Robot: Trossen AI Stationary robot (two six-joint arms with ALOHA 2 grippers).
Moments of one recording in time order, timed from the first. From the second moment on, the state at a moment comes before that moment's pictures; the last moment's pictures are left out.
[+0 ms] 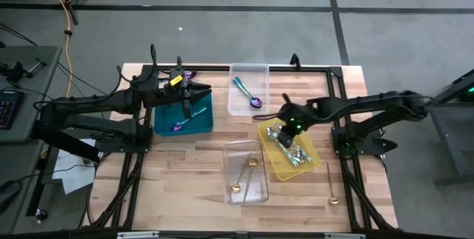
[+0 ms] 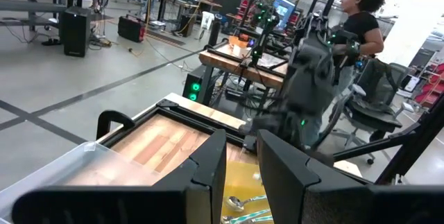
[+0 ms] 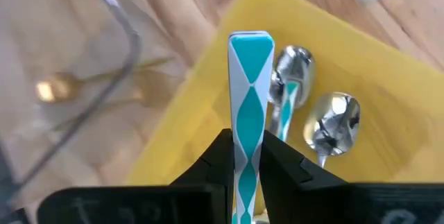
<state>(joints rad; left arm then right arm) 0.19 0.90 0.75 0.12 -0.06 -0.28 -0.02 1.26 0.89 -0.68 -0.07 0.63</state>
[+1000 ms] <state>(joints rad) 0.19 0.90 0.75 0.12 -0.06 -0.24 -0.03 1.52 0.91 -0.71 -0.15 0.65</state>
